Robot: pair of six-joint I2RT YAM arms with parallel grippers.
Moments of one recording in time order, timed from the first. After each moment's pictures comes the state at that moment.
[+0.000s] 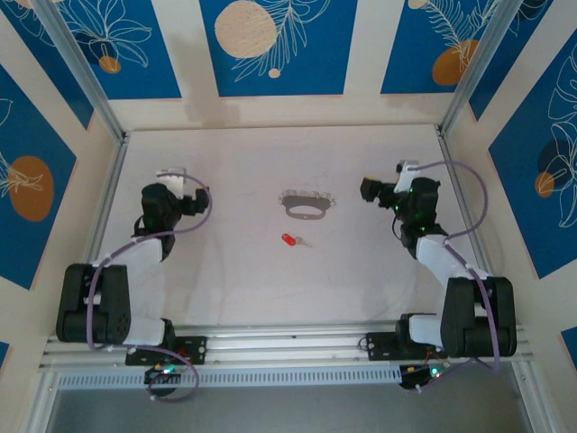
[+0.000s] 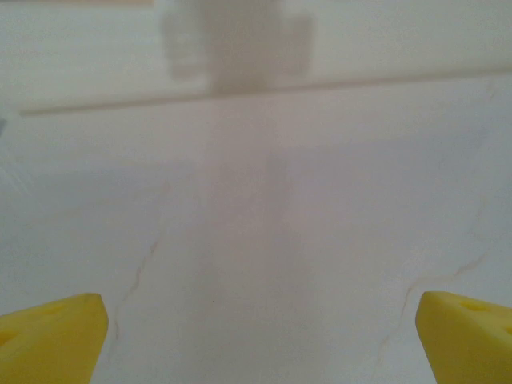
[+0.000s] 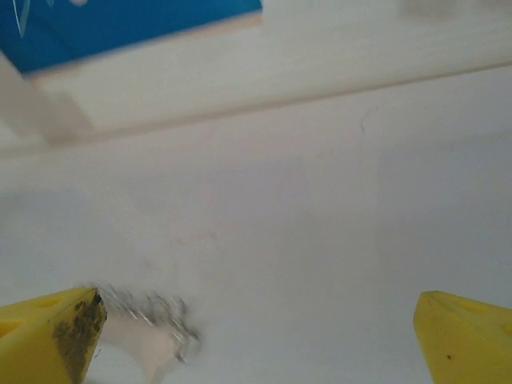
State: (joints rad) left arm -0.04 1.36 0.62 0.41 0.07 0.01; right arm -0.02 1.26 0.64 0.28 -0.23 0.27
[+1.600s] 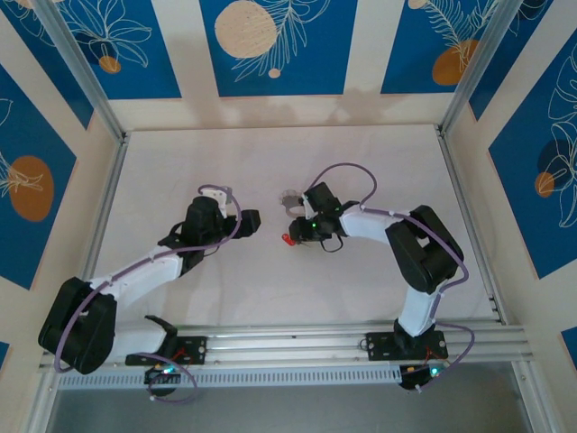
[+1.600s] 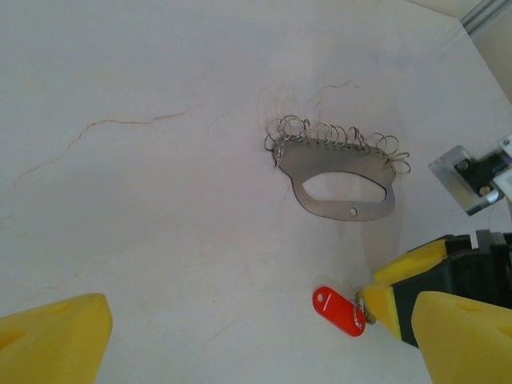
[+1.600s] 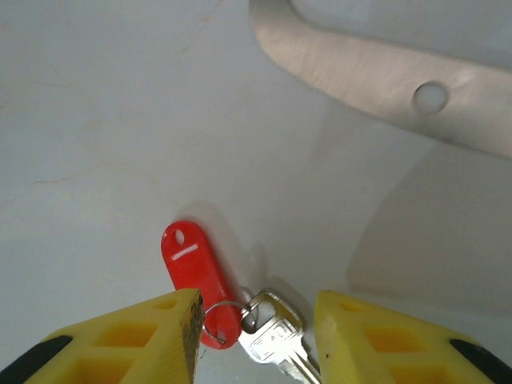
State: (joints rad) left arm -0.50 1.25 0.61 0.09 0.08 -0.49; right arm 0.60 1.80 1.00 -0.27 -0.24 0.46
